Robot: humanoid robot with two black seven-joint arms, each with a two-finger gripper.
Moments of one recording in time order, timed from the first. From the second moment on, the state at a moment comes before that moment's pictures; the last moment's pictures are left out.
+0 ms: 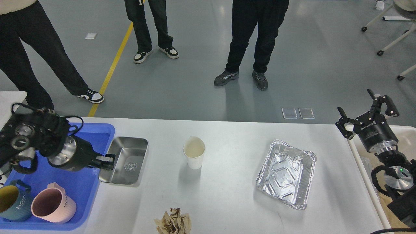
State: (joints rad) left arm -0.76 0.85 -0.73 -1.59 0.93 -0.95 0.69; right arm 0.53 -0.39 1.13 0.48 -0.12 0.67 0.32
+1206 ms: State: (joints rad) left arm -0.82 0.69 -0.51 -0.59 1.17 -0.70 0.18; right arm 0.52 -0.38 1.13 0.51 -0.15 0.66 0.32
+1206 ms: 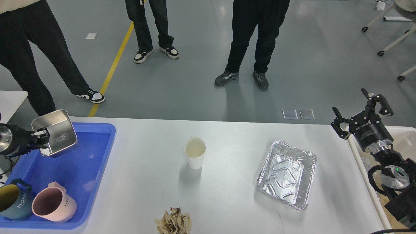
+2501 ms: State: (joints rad) left arm -0.78 0.46 -0.29 -0.22 1.09 -0.50 -0.01; right arm 0.51 -0.38 1.13 0.51 -0.15 0.66 0.32
